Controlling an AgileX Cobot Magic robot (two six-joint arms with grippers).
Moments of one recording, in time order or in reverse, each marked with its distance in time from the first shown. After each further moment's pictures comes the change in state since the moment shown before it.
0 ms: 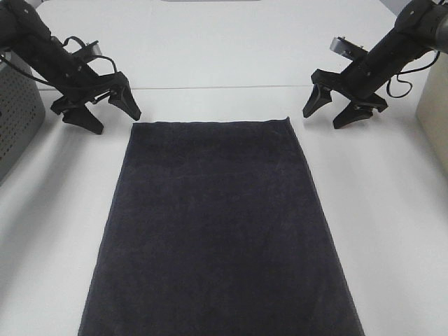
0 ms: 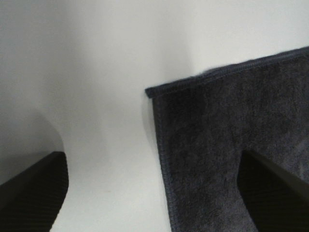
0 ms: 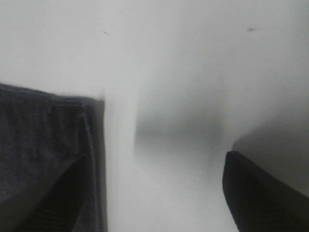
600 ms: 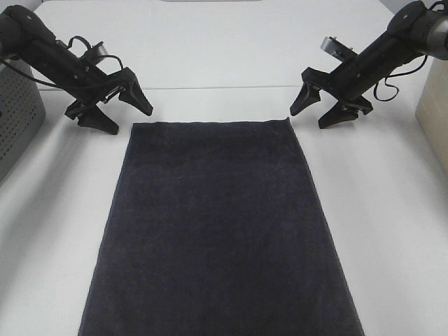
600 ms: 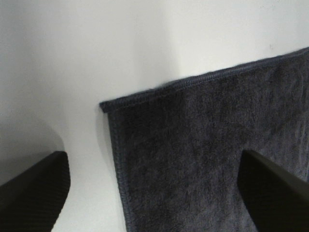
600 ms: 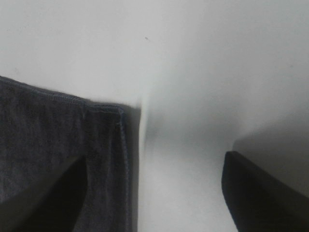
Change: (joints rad) left arm -0.008 0.039 -0.016 -0.120 0.000 -0.002; right arm 0.023 0.026 -0.001 0.080 0.000 -0.026
